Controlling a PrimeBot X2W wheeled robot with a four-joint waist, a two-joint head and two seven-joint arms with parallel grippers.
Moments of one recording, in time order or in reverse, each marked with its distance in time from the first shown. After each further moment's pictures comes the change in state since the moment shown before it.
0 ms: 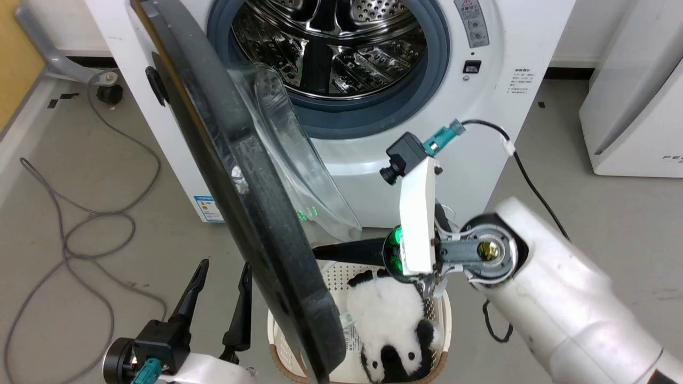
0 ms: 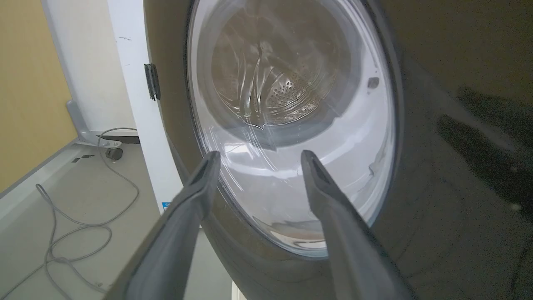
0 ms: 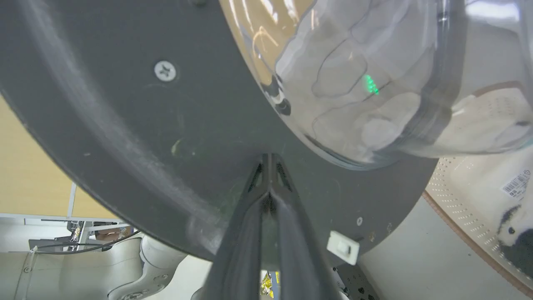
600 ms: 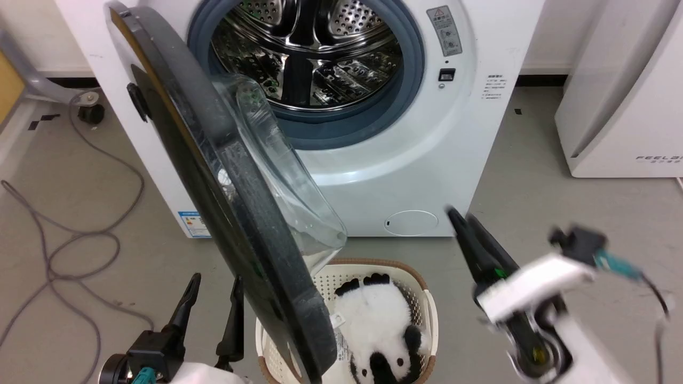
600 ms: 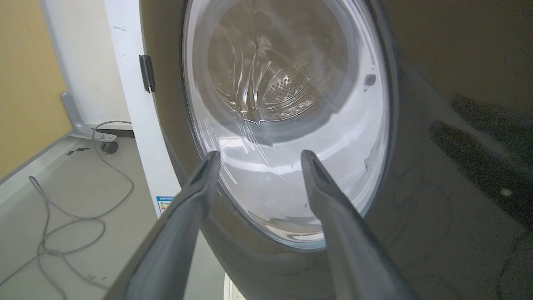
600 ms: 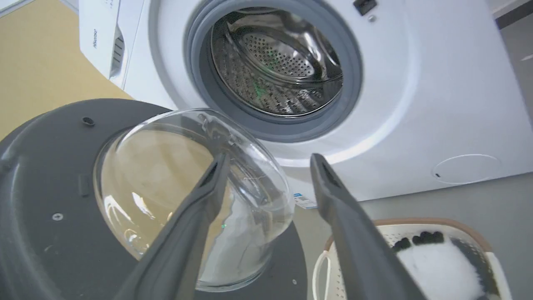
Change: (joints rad) left arm 0.025 -0.004 0.016 0.020 -0.021 0.017 0.000; right arm 0.434 -0.017 -0.317 -0.037 -0.389 0.000 -0.938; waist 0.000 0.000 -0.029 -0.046
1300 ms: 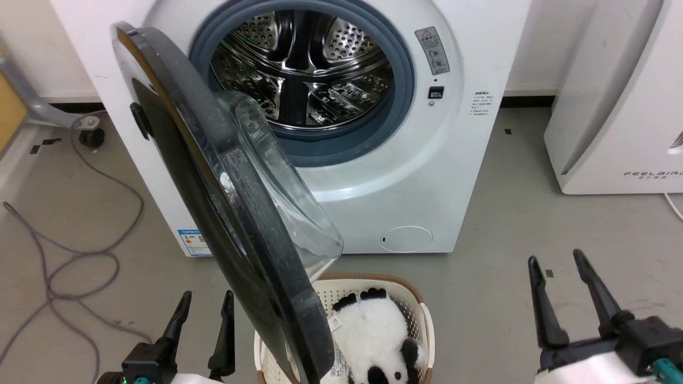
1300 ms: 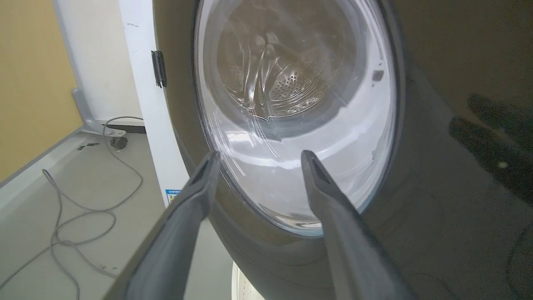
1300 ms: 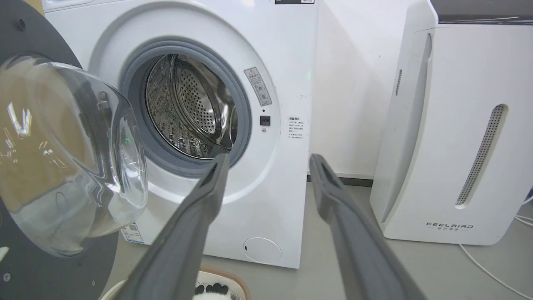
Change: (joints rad) left arm 0.026 0.002 0.030 0.042 0.003 0.009 0.000; right arm 0.427 0.116 -0.427 -0.423 -1.046 0.000 -0.131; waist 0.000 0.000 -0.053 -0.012
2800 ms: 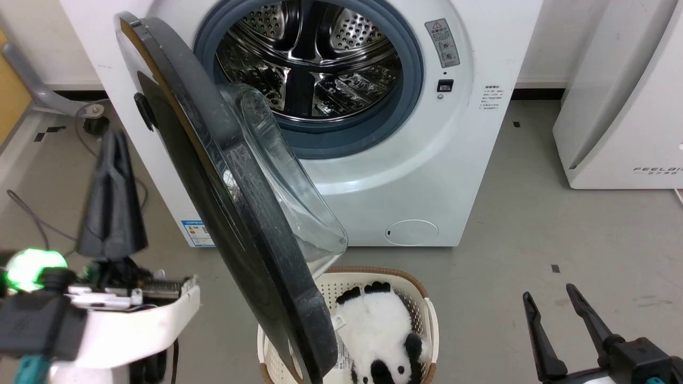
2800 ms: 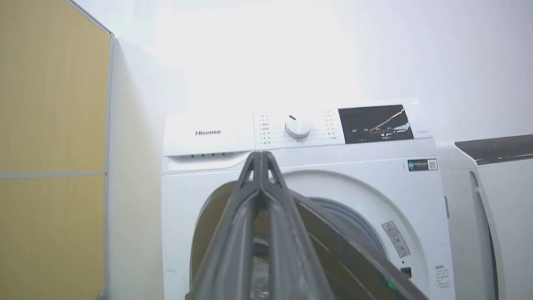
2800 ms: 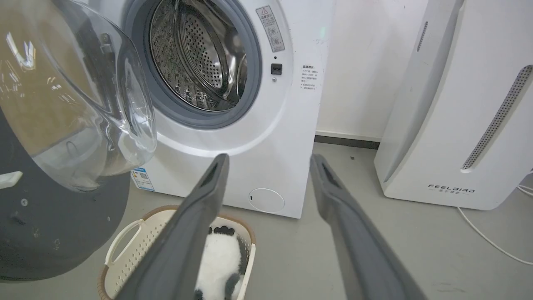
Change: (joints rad) left arm -0.202 0.058 0.033 -0.512 0.071 0.061 0.000; right arm 0.110 0.005 -0.011 -0.057 -0.044 0.000 0.097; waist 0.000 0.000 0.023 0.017
